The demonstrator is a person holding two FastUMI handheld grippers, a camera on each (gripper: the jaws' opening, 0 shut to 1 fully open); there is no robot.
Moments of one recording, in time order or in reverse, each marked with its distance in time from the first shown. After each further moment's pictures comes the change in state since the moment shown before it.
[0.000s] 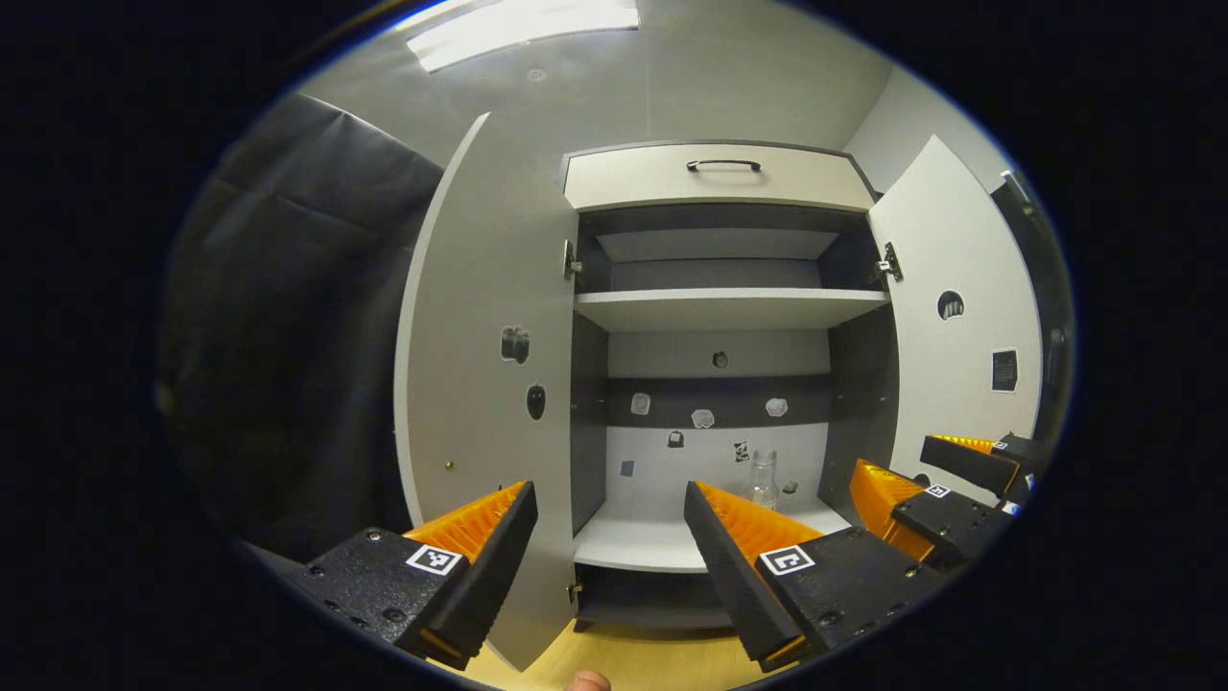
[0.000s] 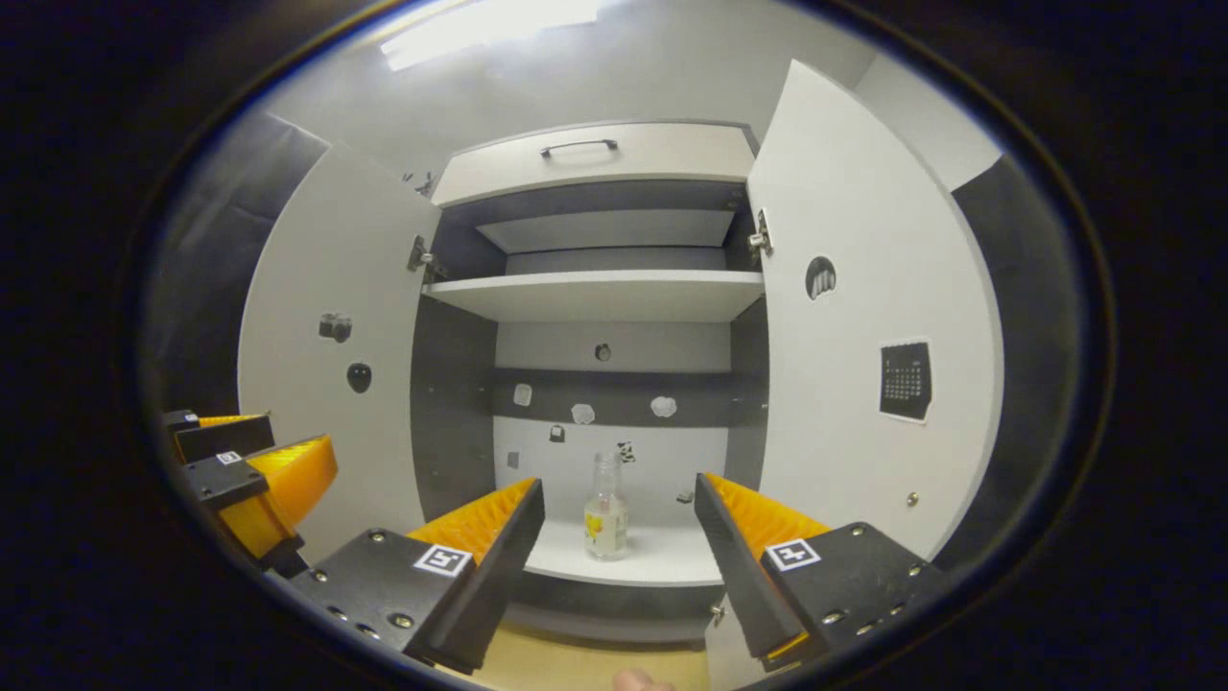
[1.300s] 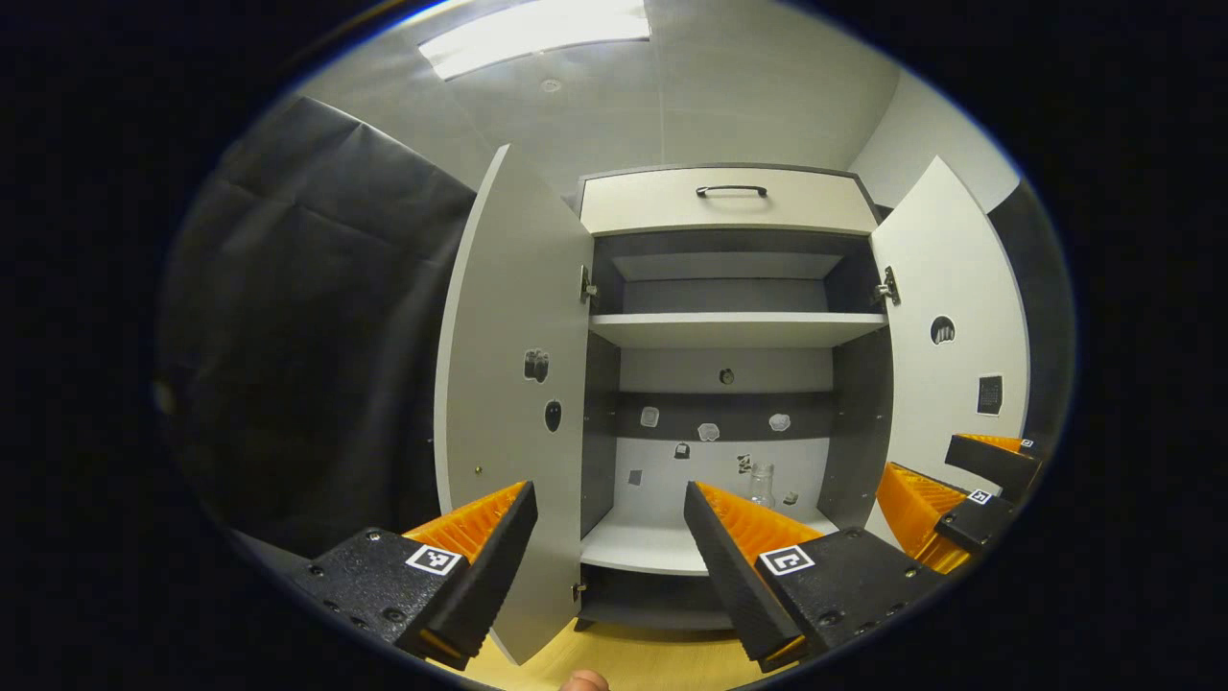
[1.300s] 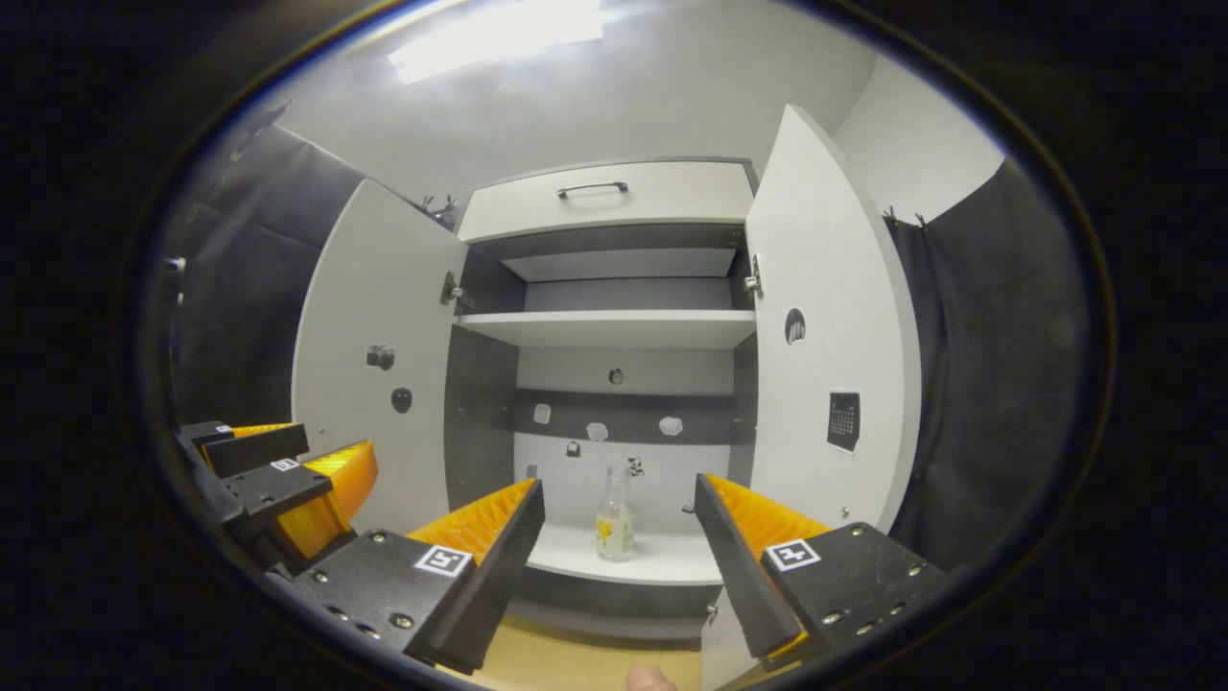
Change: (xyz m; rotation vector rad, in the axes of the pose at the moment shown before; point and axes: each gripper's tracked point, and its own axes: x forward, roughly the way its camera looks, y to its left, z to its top) left arm -0.040 0.005 0.021 -0.012 -0.034 0.072; right arm -0.060 -0.001 0.035 -0.009 -0.051 0.050
